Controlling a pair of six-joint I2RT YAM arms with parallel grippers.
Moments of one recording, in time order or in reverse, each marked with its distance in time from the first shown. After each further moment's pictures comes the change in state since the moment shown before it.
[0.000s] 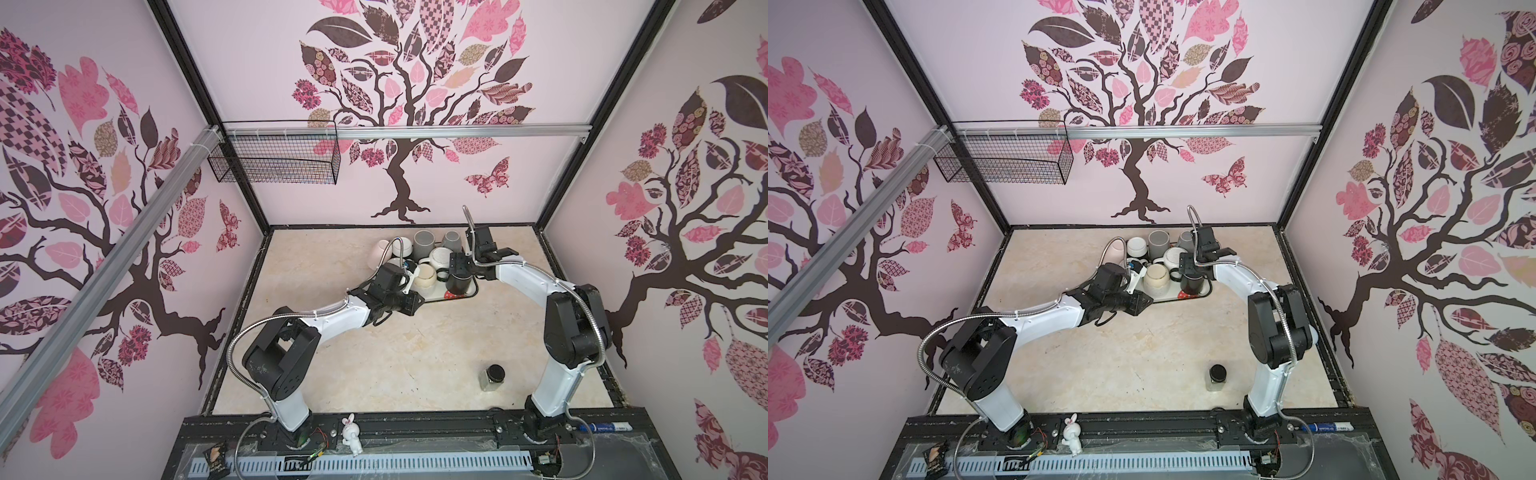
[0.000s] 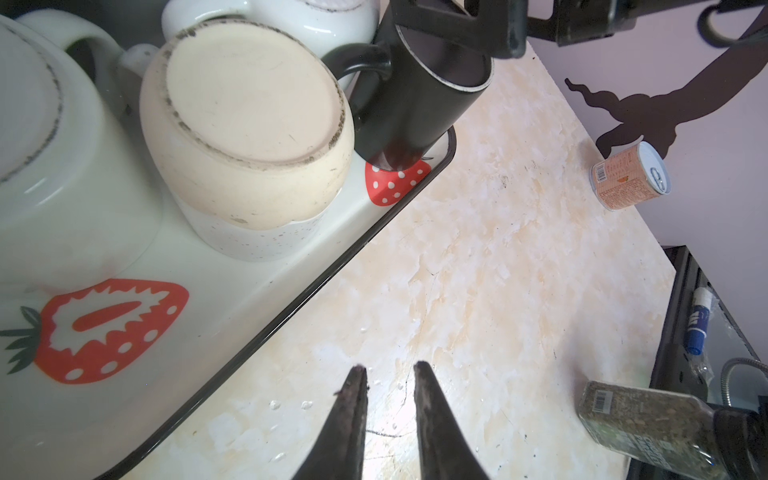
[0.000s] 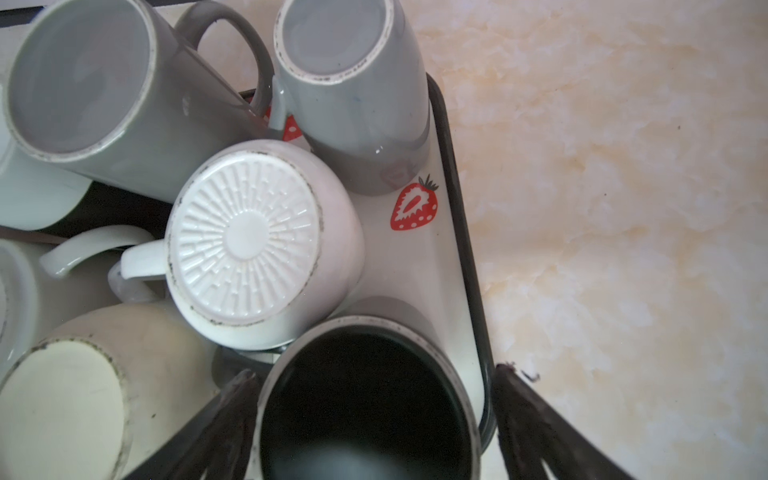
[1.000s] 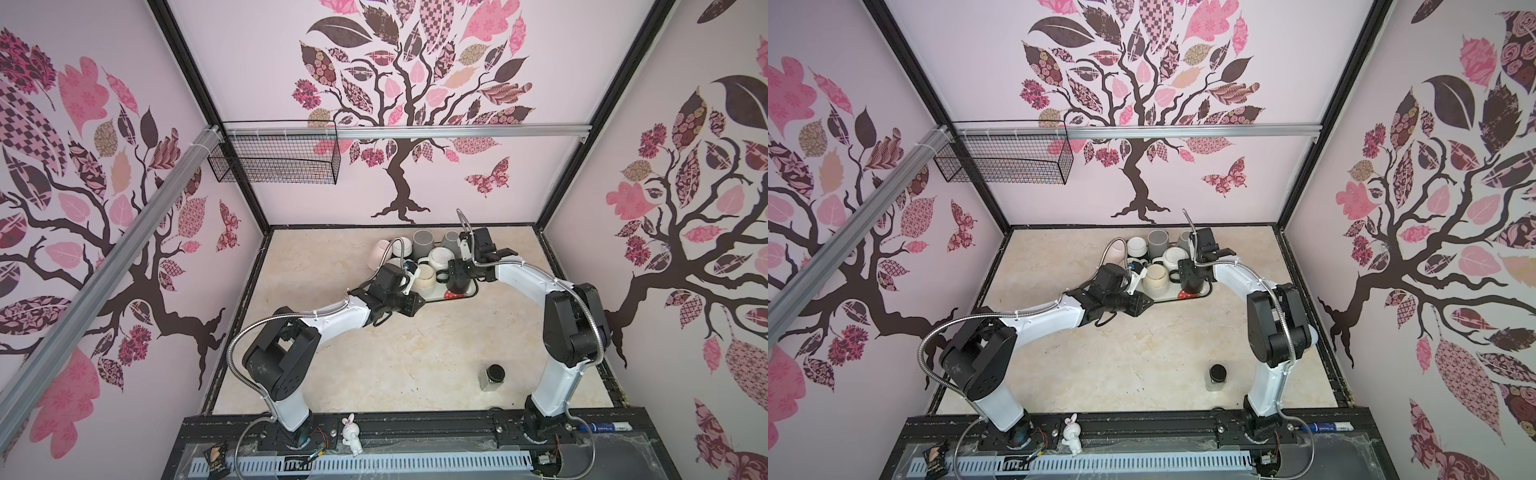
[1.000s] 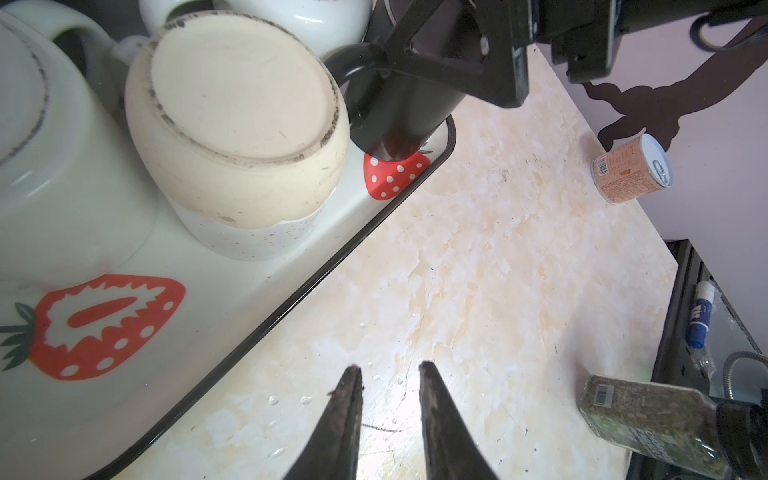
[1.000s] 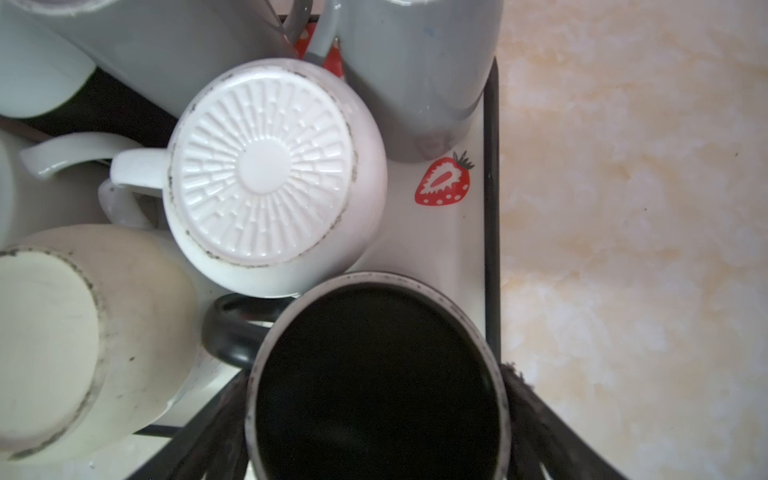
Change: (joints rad) left arm -0.004 0.000 0.000 -0.016 0.000 0.015; right arm -0.002 0.024 -0.001 -0.034 -0.073 -0.222
